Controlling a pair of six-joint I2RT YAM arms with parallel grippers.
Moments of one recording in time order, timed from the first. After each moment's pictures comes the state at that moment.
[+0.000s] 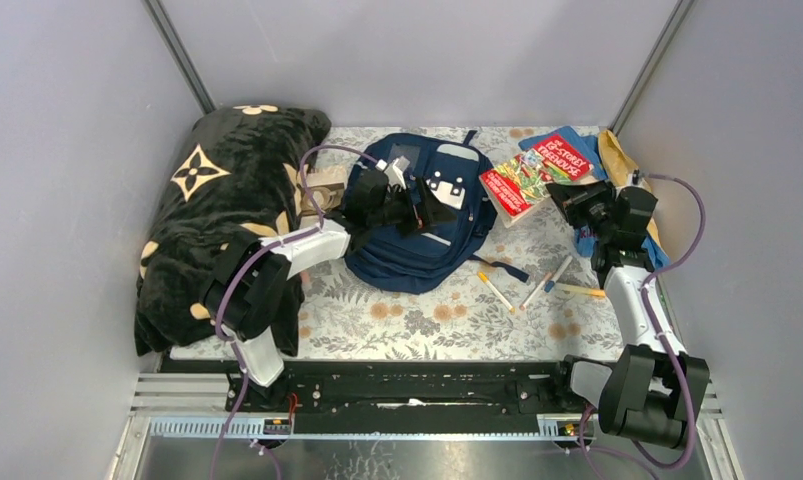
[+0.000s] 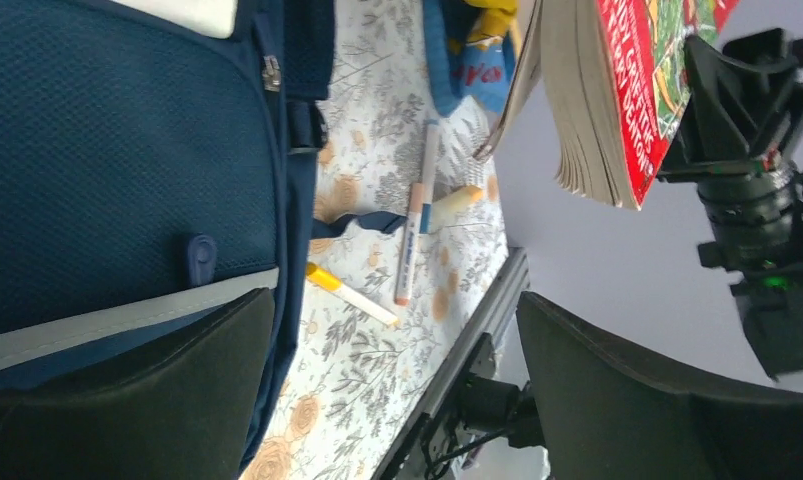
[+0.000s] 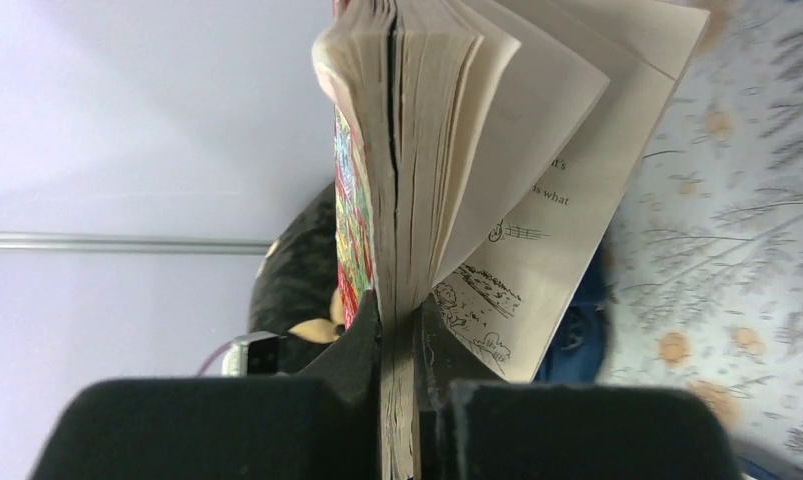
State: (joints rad) left arm -0.55 1.76 1.10 0.26 0.50 -0.91; right arm -0.21 1.12 0.70 0.14 -0.42 1.06
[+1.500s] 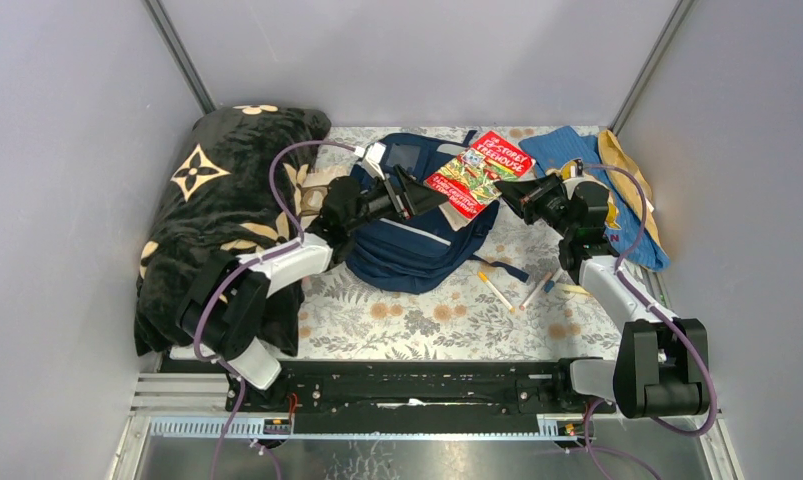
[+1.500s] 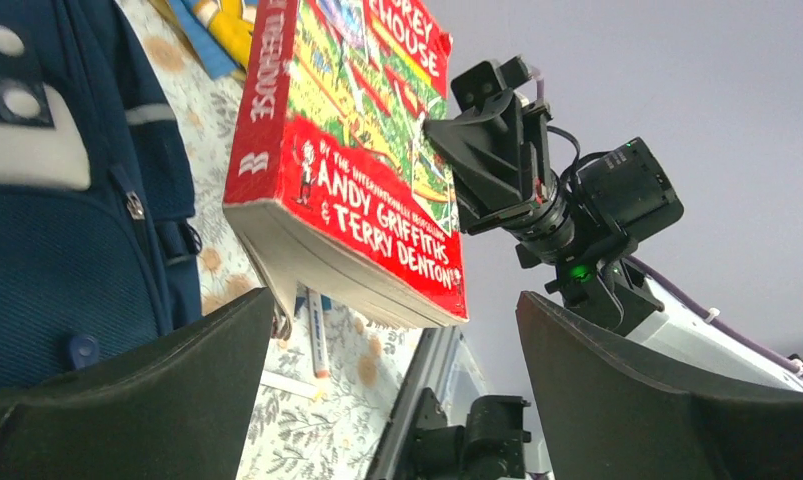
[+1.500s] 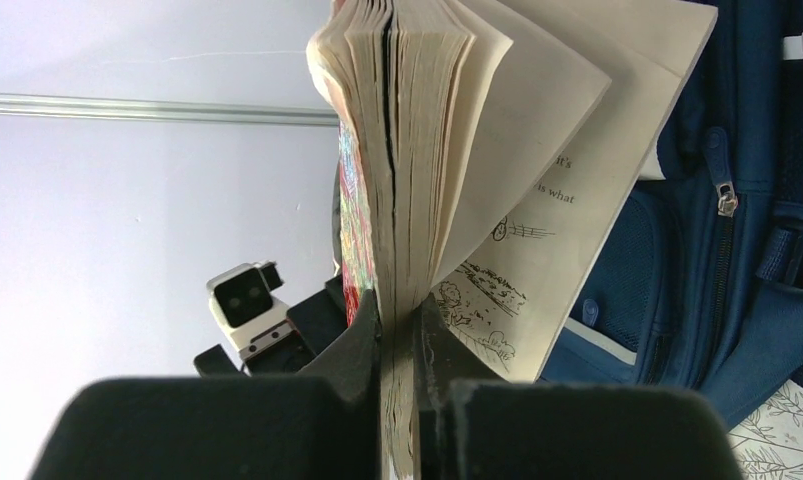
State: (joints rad) left arm -0.52 1.63 0.90 0.76 0.51 -1.05; right arm 0.05 1.26 0.68 0.41 -0.51 1.31
